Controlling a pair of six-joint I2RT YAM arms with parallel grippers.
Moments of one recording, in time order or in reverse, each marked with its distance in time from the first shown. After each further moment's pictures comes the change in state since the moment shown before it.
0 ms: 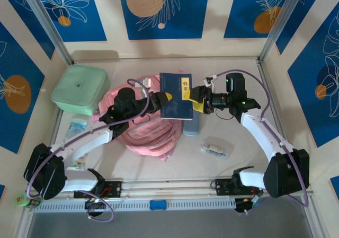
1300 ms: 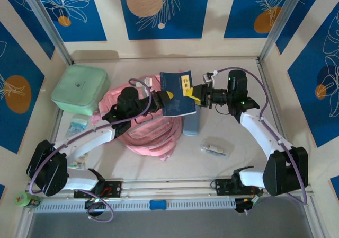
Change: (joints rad) left arm 0.002 0.031 0.006 -0.016 -0.068 -0.010; right arm -0.016 0.010 -0.019 0.209 -0.072 0.226
